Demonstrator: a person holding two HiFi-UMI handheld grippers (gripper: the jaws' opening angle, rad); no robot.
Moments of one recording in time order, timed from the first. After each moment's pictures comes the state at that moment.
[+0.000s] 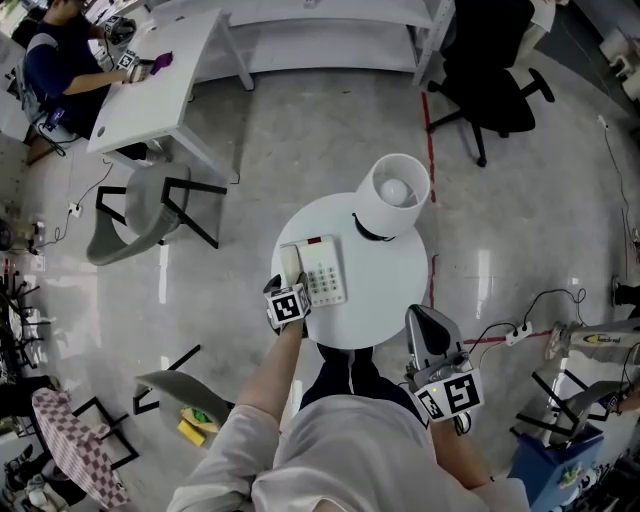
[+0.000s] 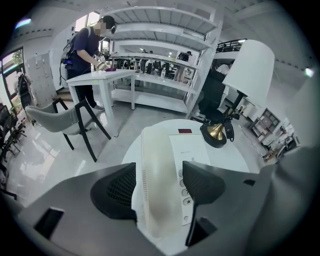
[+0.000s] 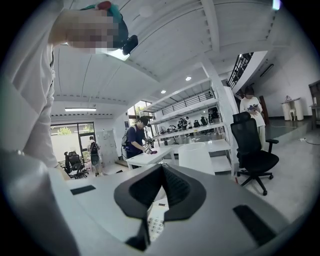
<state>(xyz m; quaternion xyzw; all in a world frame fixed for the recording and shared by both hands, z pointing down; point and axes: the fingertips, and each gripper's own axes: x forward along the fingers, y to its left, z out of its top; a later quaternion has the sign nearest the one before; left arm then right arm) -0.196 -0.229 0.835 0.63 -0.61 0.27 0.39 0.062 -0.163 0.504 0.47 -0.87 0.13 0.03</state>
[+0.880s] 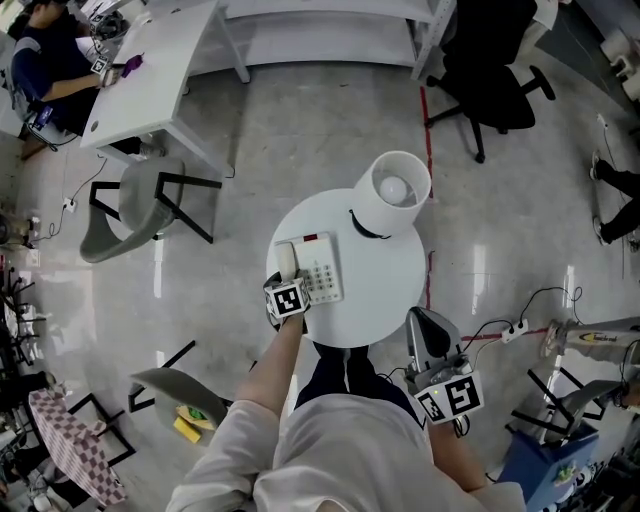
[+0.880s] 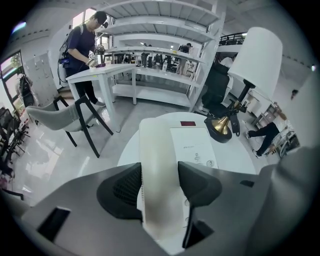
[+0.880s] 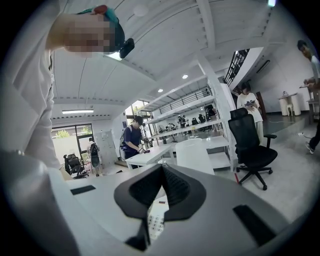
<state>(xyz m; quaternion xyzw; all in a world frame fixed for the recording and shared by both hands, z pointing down) -0.190 -0.230 0.851 0.61 -0.61 0.31 0.40 0.073 -0.162 0.513 0.48 -0.86 0.16 0.02</state>
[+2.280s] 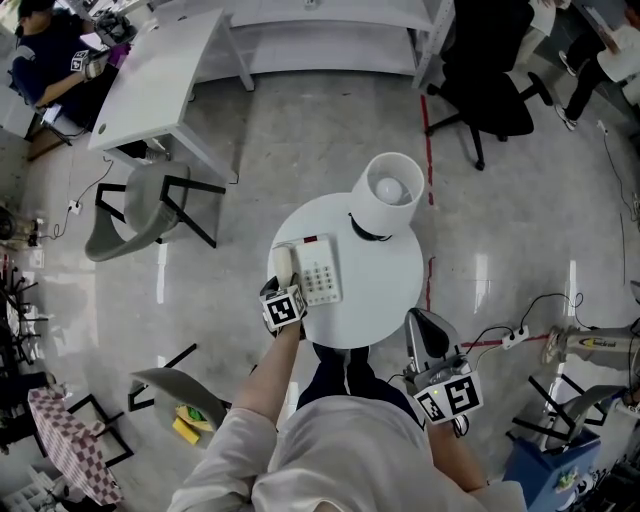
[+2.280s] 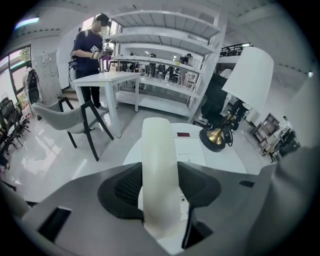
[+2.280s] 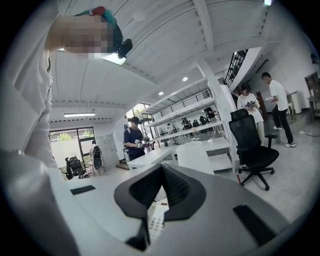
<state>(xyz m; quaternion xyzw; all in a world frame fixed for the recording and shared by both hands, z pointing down) -0.193 -0.221 0.818 0.62 -0.63 0.26 0.39 0.080 -0.152 0.504 0.47 -0.87 0.15 0.01</state>
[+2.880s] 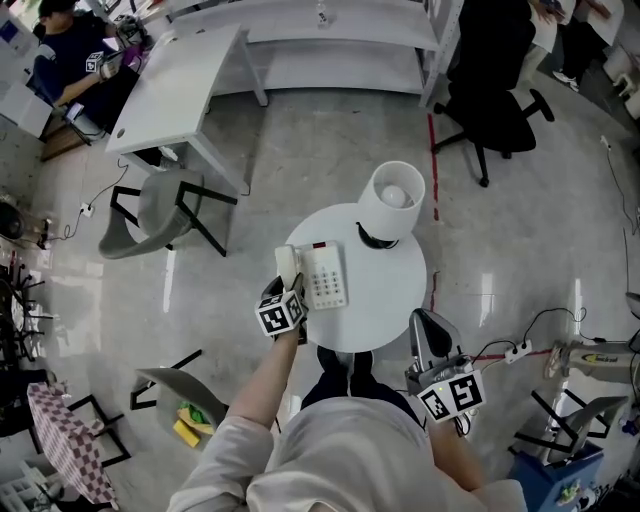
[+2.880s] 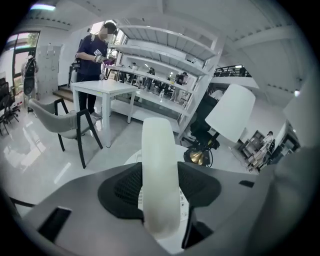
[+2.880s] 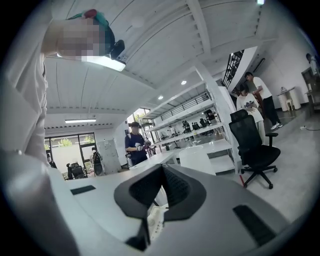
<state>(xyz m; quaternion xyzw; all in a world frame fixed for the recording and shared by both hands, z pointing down) -0.191 -0.227 0.751 0.67 -0.62 0.16 0.38 0.083 -0.144 0.492 0.47 -0.87 0.16 -0.03</state>
